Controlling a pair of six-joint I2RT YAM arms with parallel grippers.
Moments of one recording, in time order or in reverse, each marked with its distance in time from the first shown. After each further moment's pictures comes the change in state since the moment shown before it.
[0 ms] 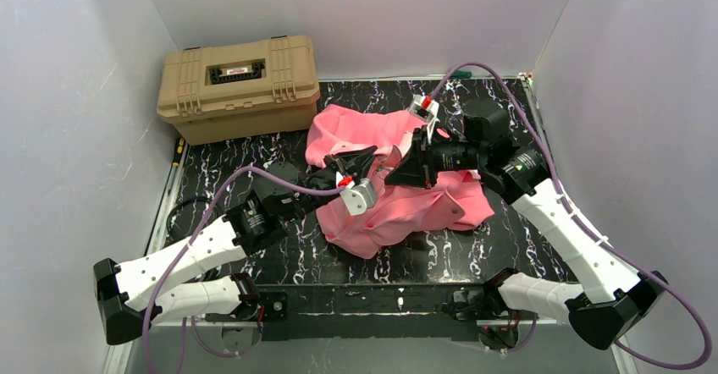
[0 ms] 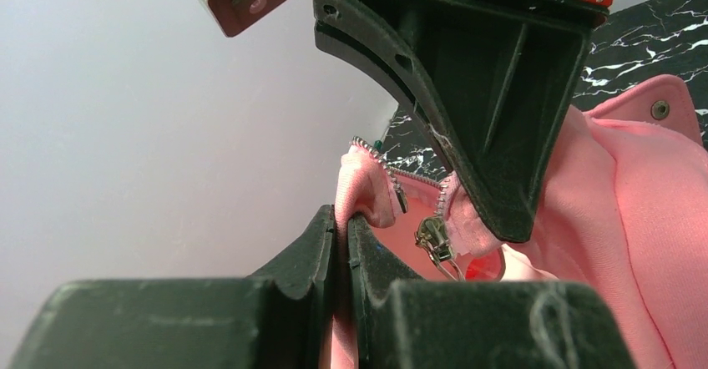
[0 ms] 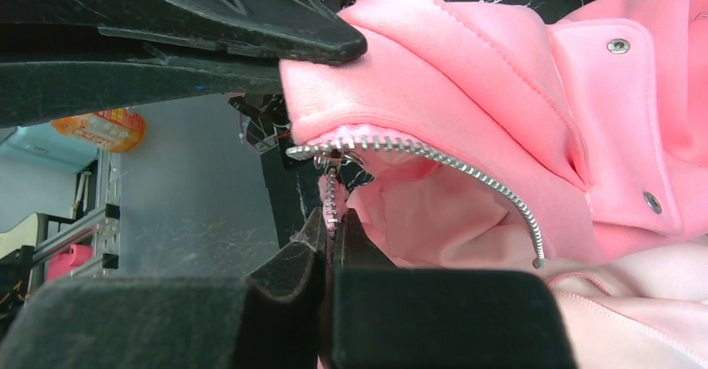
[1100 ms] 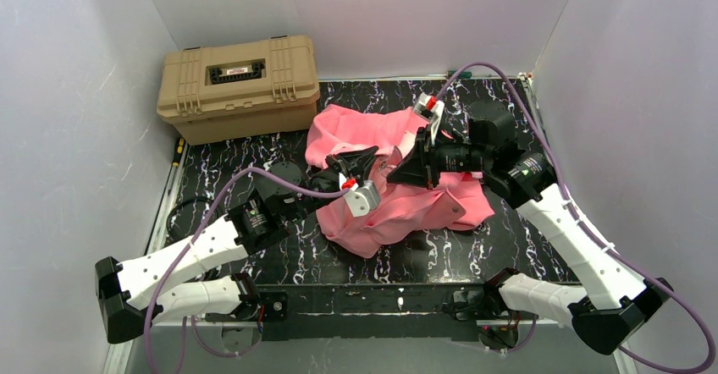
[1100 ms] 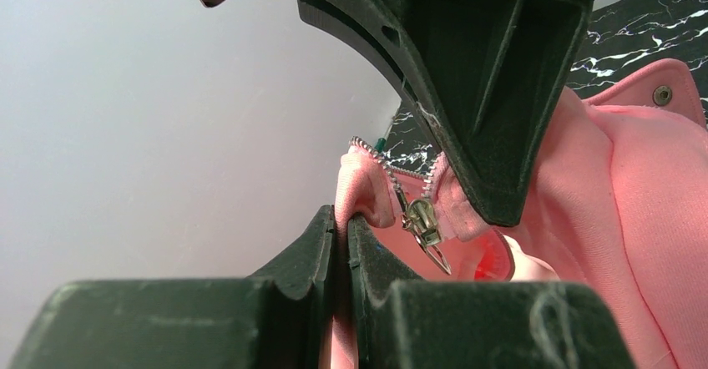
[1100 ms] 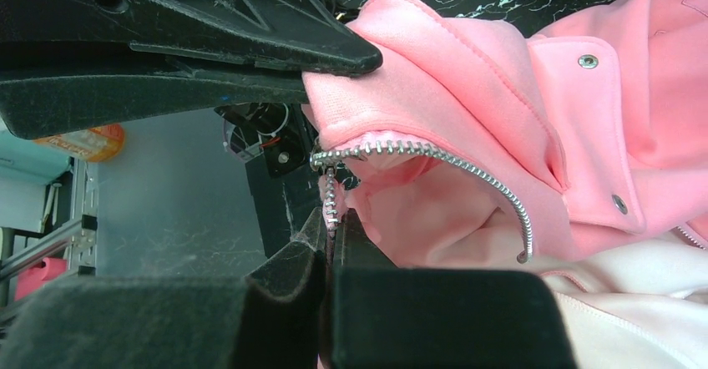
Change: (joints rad) left arm -0.004 0.013 0.000 0.000 -0.003 0.030; right arm 0.008 -0.035 0.000 0.004 0.050 -0.011
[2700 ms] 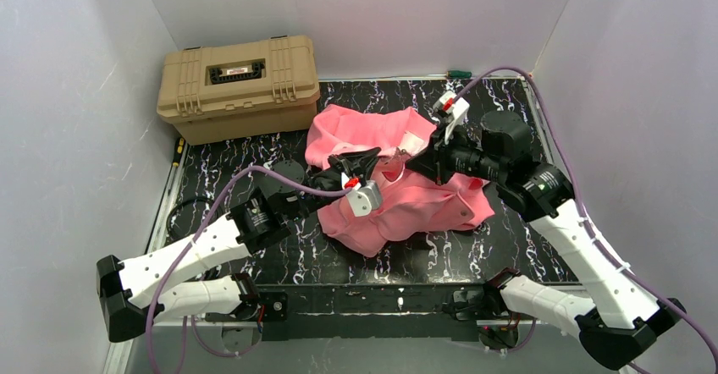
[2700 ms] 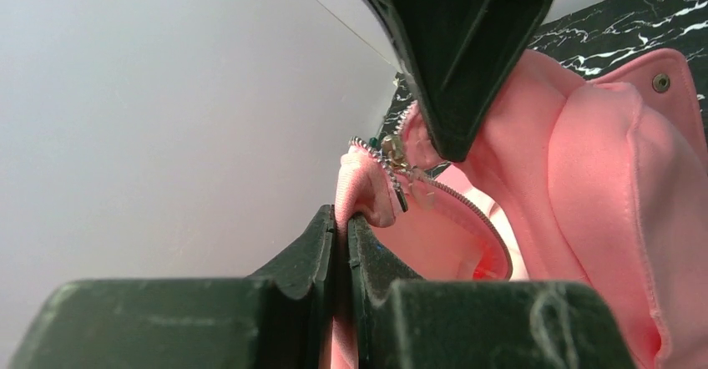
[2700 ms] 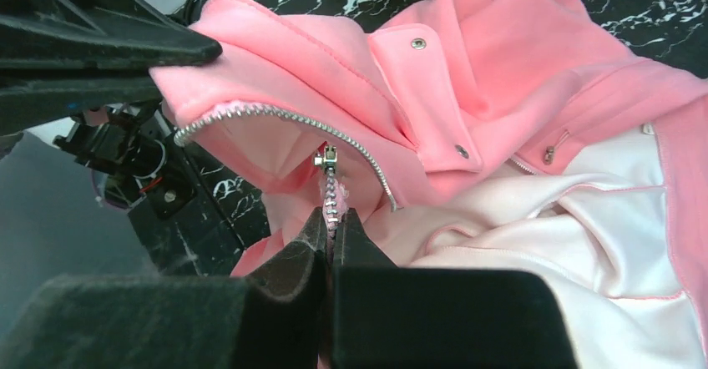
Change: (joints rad) left arm 0.000 0.013 0.006 -0.008 0.015 0.009; right arm -0.001 -0.084 -0.020 -0.051 0.342 -0.039
